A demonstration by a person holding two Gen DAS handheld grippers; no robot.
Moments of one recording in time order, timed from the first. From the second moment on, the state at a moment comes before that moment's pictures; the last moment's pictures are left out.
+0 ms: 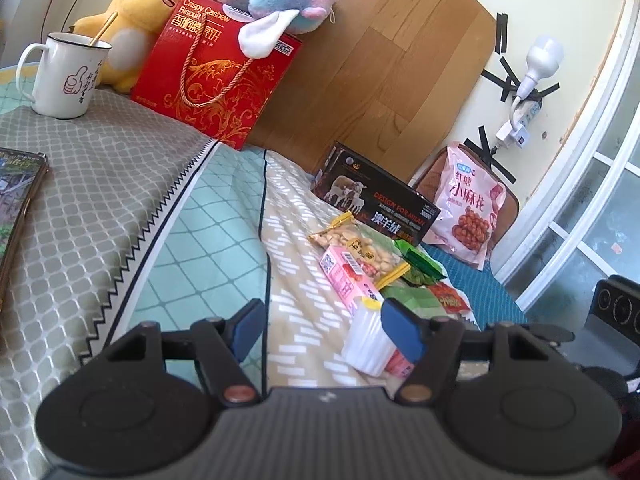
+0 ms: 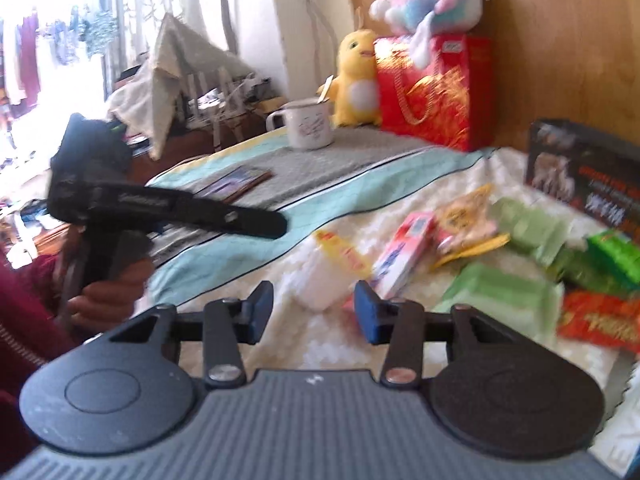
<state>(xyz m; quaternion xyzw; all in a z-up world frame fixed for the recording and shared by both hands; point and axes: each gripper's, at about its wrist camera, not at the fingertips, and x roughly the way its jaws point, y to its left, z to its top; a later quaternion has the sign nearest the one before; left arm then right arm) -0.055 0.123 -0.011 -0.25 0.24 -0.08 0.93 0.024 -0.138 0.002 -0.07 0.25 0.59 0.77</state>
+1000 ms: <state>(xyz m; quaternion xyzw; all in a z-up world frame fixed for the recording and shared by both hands) -0.023 0.097 -0.006 -0.22 0.27 -0.13 0.93 0.039 -0.117 -0.012 -0.08 0.28 0.55 0.78</state>
